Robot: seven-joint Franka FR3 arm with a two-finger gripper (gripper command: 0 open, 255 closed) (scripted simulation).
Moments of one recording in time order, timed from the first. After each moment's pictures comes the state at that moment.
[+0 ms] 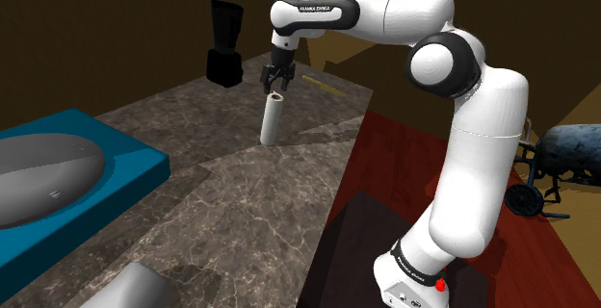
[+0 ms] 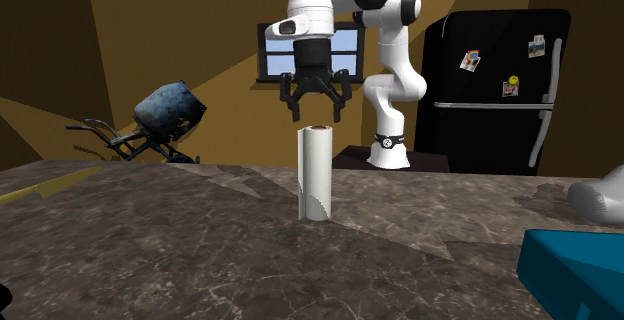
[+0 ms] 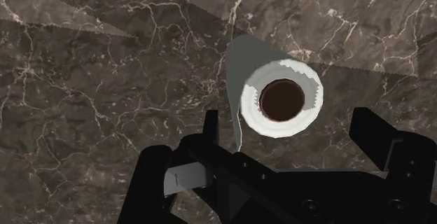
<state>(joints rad) -0.08 0.39 -0.06 -1.48 0.07 1.82 -0.16</state>
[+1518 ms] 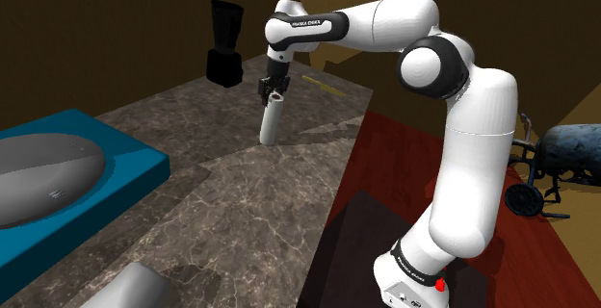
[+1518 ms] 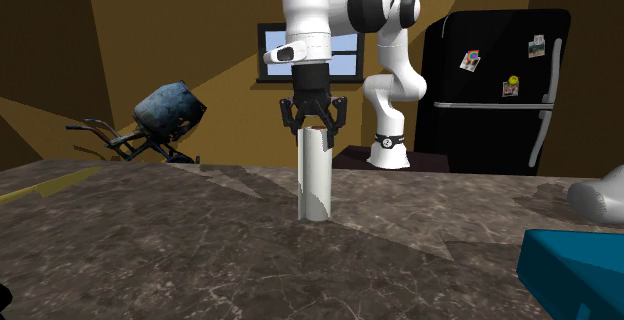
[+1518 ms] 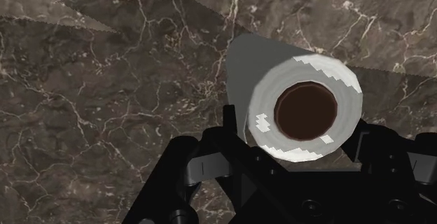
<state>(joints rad) -0.08 0.44 -0.06 -1.51 0.07 1.91 -0.17</state>
